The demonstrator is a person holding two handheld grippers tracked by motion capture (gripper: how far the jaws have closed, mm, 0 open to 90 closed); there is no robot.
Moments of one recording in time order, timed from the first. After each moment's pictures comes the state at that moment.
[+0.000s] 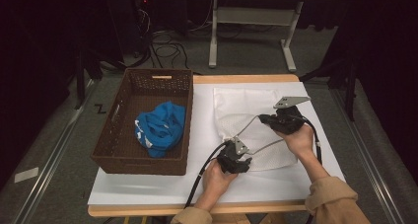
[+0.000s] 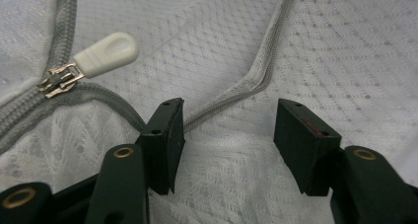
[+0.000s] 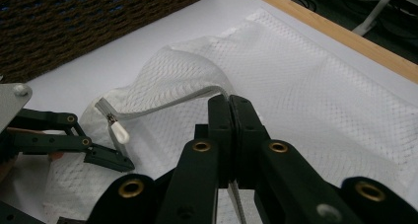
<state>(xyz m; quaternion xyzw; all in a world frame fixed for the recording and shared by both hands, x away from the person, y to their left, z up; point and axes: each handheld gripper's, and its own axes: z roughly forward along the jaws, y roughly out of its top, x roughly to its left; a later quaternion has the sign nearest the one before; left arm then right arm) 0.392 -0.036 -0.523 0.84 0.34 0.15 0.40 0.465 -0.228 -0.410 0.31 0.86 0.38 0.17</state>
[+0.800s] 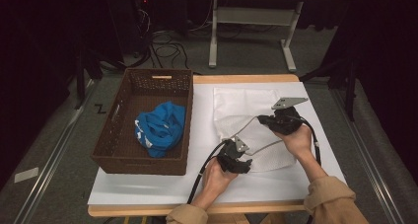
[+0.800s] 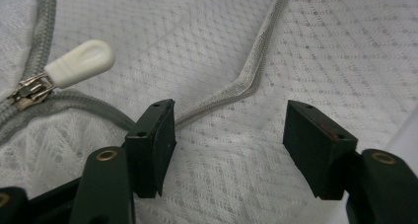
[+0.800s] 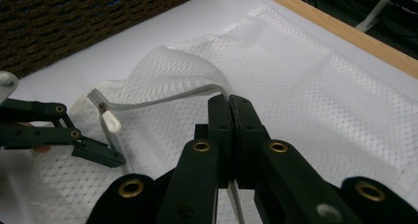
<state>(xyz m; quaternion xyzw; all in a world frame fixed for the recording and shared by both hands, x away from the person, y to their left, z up) 0.391 -0.037 -0.511 0.85 0.34 0.13 0.37 0.467 -0.226 -0.415 0.31 0.86 0.37 0.17</state>
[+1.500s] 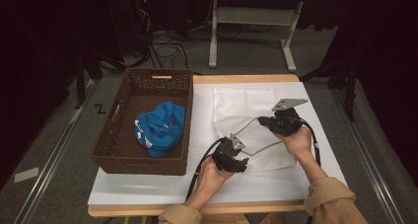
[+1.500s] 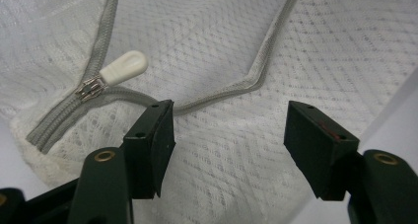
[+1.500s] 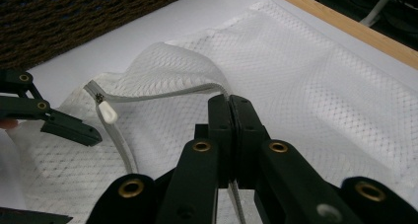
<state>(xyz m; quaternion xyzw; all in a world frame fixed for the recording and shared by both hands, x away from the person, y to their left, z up) 0.384 -0.020 -0.492 0.85 0.35 0.13 0.37 0.466 -0.228 -0.420 0.31 0.86 0.37 0.17</state>
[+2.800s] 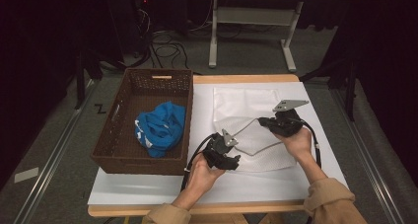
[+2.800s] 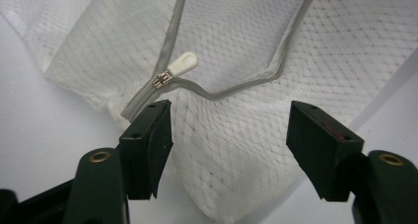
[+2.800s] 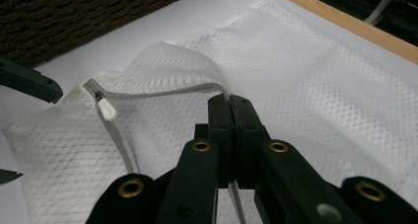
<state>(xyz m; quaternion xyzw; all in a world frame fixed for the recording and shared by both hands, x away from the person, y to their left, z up) 0.380 0.006 -0.465 0.85 0.36 0.15 0.36 0.466 -0.230 -0.425 0.31 0.86 0.38 0.16</state>
